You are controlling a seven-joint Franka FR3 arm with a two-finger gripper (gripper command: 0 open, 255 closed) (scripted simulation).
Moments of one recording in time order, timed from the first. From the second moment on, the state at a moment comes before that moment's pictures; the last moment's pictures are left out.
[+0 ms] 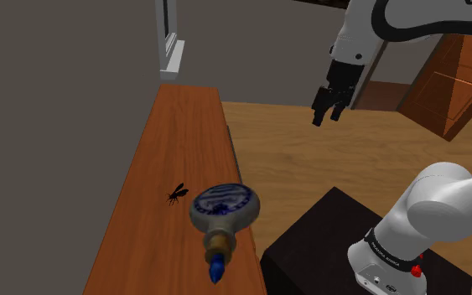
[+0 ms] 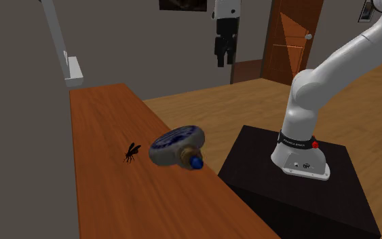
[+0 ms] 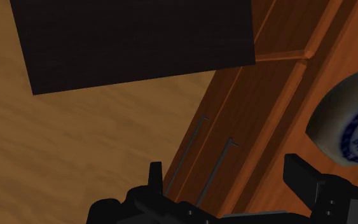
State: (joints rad) arm 0.02 -0.75 0.07 -2.42 0.10 1.61 0.15
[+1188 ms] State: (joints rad) arm 0.07 -0.31 0.44 -2.25 0.09 1.89 0.54
